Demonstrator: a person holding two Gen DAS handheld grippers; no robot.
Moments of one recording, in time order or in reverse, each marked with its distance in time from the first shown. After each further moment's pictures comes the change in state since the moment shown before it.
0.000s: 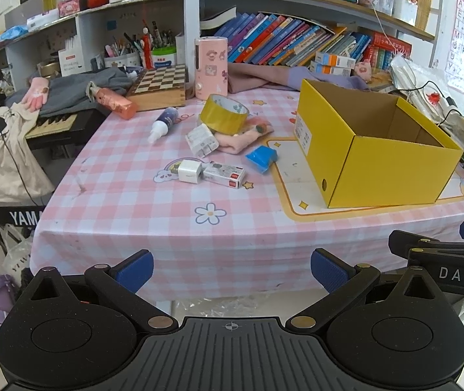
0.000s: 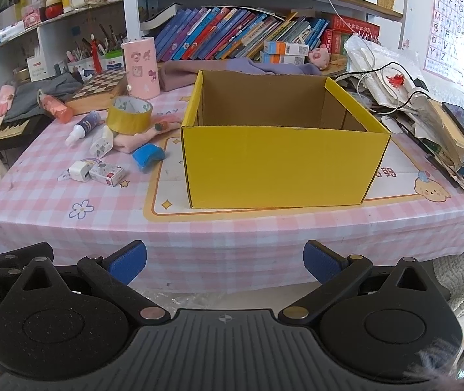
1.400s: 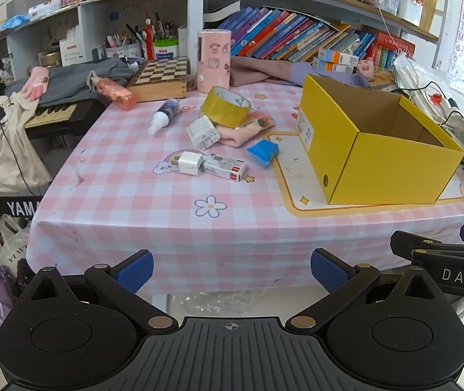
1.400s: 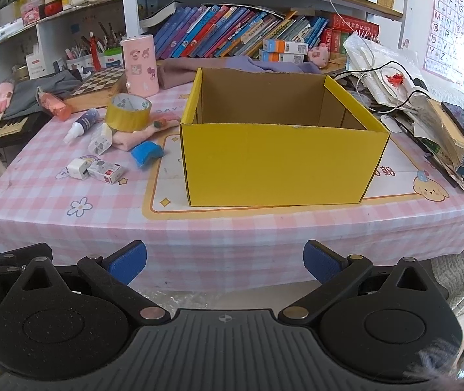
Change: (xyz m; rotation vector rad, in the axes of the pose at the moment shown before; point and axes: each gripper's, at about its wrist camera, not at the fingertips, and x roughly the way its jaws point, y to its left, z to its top) left arm 0.003 0.004 -0.004 -0.027 0.021 -0.007; right arm 0.002 0.000 -0.001 -0.009 0.008 -0.001
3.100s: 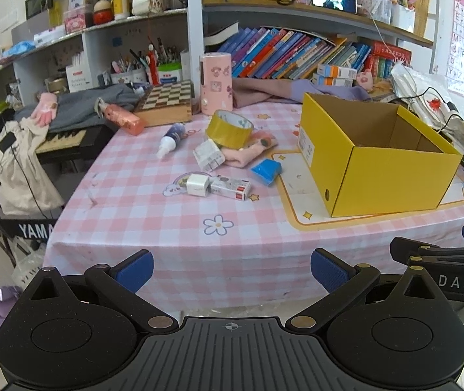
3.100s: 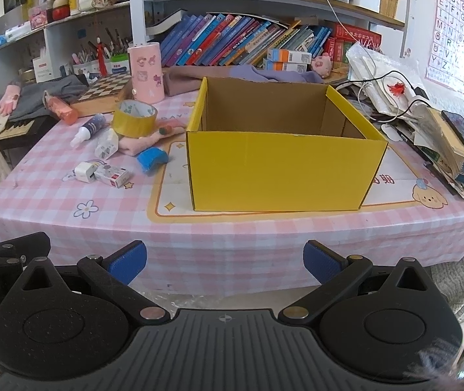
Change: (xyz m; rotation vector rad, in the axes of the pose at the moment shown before) left arm -0.019 -0.006 0.001 0.044 -0.079 0.044; right arm -0.012 0.001 0.001 -0.018 -0.023 0.012
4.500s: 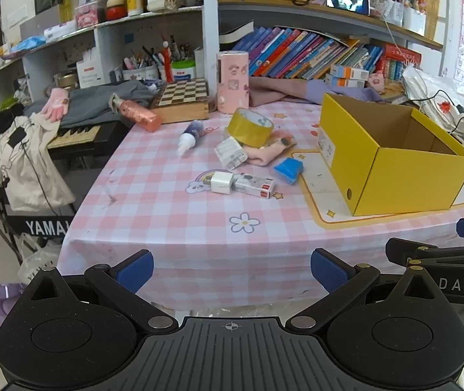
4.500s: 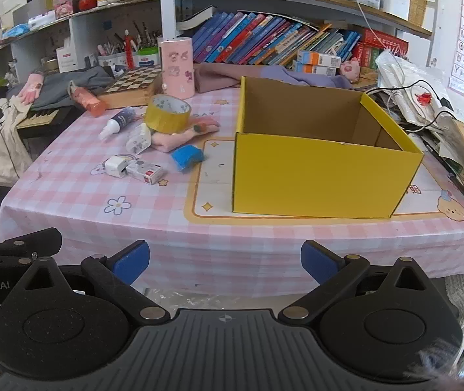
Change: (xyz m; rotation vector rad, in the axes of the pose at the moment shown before) left arm 0.002 0.031 -0.002 -0.027 0.009 0.022; right arm 0.005 0.033 0.005 -0.052 0.014 0.068
